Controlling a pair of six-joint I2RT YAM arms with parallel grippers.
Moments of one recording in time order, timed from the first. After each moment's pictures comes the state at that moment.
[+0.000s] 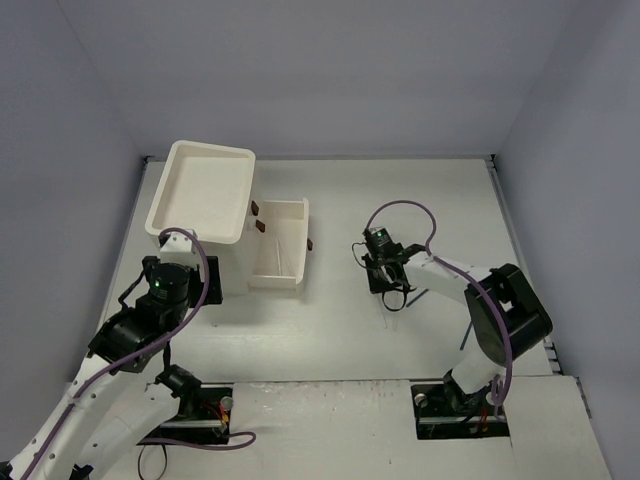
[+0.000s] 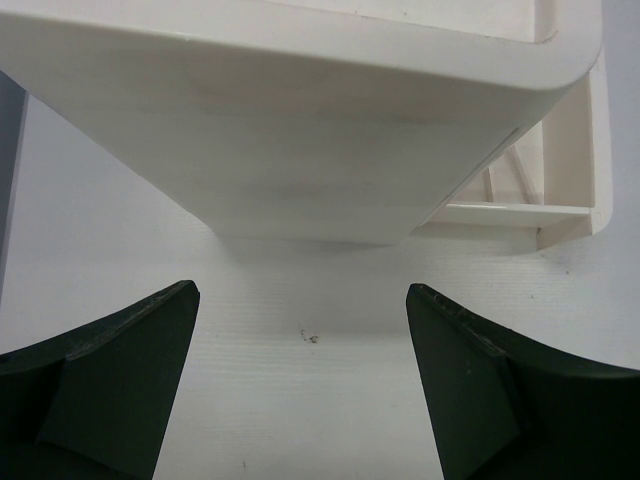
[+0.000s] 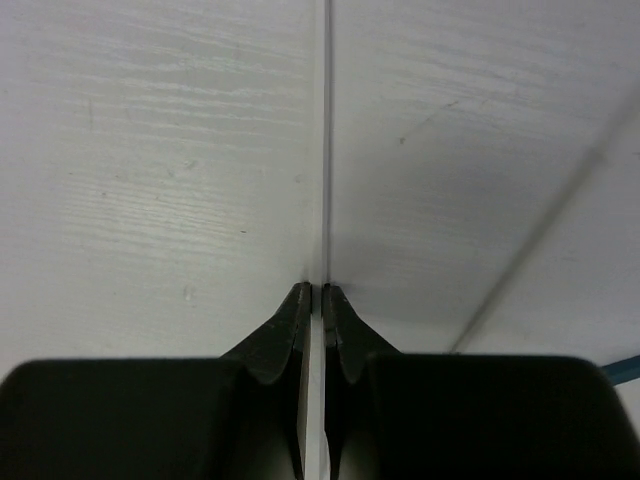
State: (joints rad) left arm -0.52 0.61 0.82 -0.80 -0.45 -0.27; right arm 0.54 1.60 0.82 -0.37 0.10 0.34
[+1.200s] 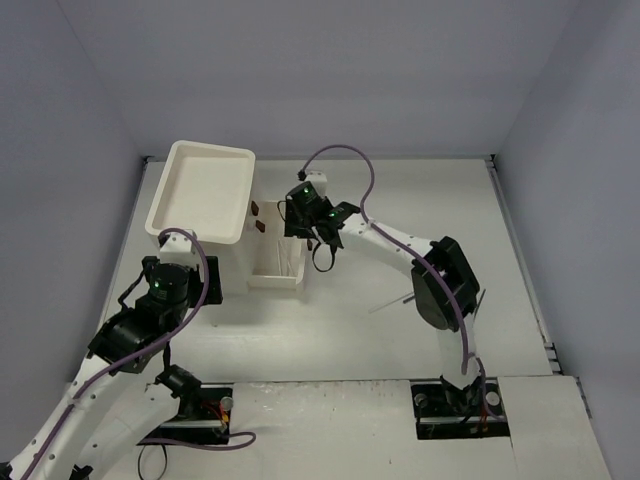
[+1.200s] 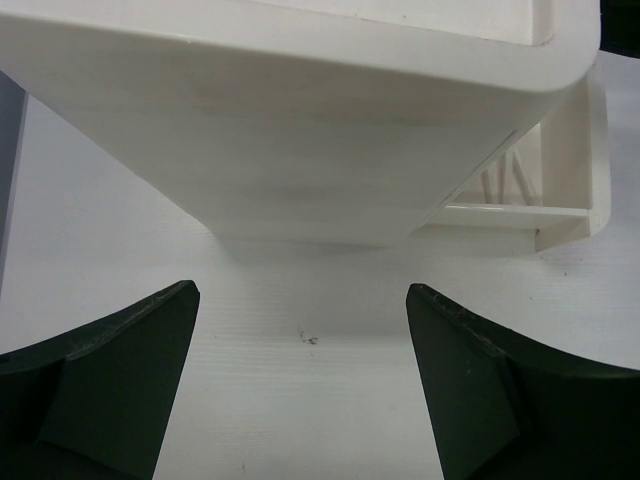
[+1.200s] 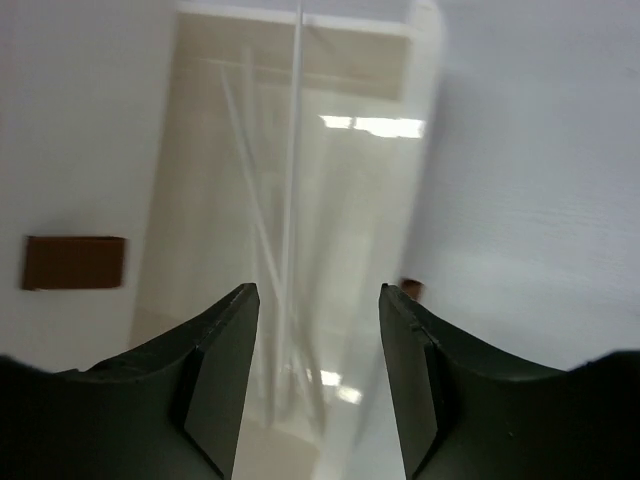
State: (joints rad) left arm -0.52 0.60 0.82 -0.79 -0.45 -0.27; right arm 0.77 2.04 1.66 -0.36 0.22 0.61
